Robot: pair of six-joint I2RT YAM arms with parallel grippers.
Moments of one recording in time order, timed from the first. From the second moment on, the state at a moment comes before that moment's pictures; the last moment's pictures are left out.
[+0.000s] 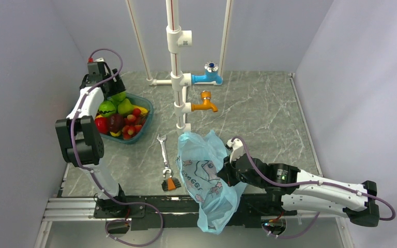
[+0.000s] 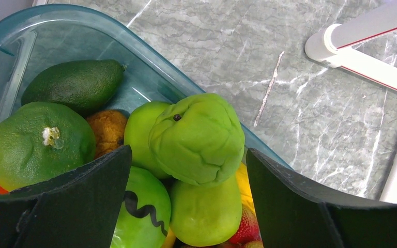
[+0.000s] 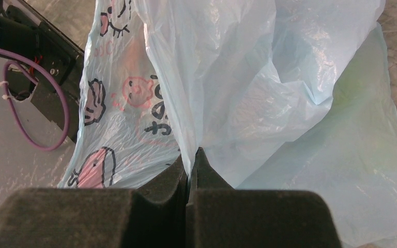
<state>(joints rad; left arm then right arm) 0.15 1.83 1.50 -0.38 -0.03 -0.25 1.26 0.68 0.61 -0.57 0.27 0.66</state>
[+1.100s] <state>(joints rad) -0.22 0.57 0.44 -0.34 0.11 -0.51 1.26 0.59 0.66 -0.60 0.29 0.61</state>
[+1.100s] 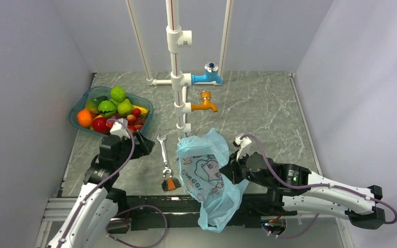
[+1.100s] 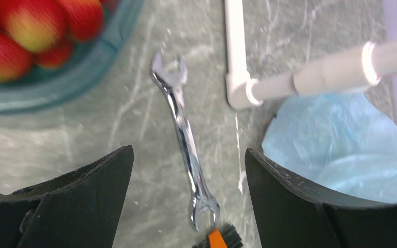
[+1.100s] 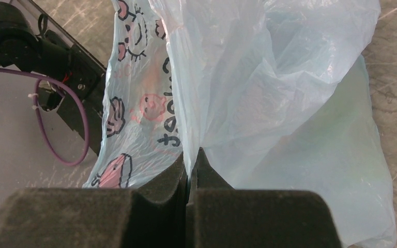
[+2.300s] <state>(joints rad) -1.36 0.79 0.51 0.08 -0.13 -0.68 1.26 0.58 0.66 -0.62 0.28 0.61</state>
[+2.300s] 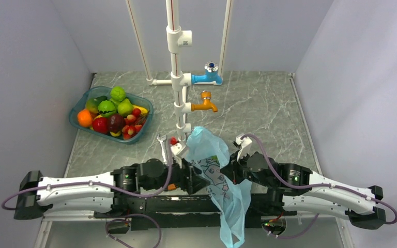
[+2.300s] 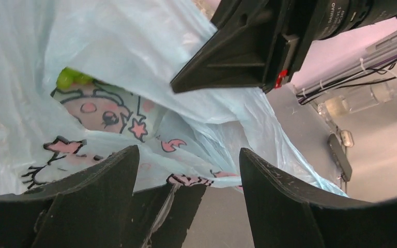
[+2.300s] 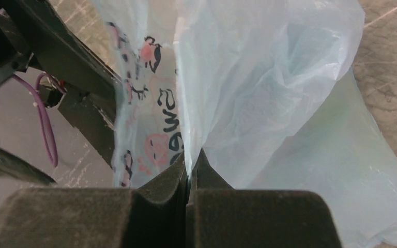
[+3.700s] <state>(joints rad) -1.43 1.10 0.53 -0.04 -0.43 -0.82 1.26 0.52 0.72 -0.73 0.16 0.70</state>
